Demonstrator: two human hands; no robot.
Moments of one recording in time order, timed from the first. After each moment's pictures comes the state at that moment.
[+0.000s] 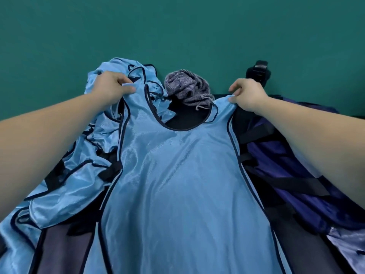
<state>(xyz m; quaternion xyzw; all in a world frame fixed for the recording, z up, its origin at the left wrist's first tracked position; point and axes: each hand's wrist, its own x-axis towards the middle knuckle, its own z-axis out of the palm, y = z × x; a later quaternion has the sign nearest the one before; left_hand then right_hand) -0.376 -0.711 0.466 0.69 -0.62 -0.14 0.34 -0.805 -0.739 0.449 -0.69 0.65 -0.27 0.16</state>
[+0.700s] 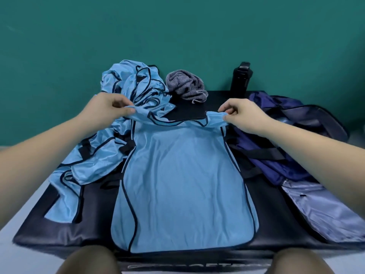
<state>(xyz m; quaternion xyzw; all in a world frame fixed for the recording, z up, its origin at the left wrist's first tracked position) -0.377 -0.513 0.499 0.62 -0.68 -0.24 0.32 -0.811 -0.553 0.473 -0.76 0.57 -0.25 0.19</state>
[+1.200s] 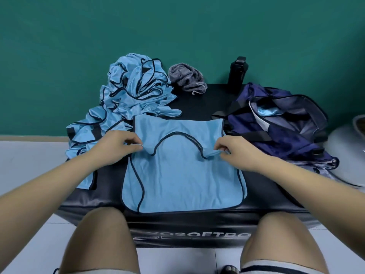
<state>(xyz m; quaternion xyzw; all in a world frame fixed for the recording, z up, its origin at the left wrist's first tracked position) -0.387 -0.385 0.427 0.60 -0.75 -0.20 0.19 -0.811 -0.414 0.409 -0.85 0.50 -0.10 0.16</state>
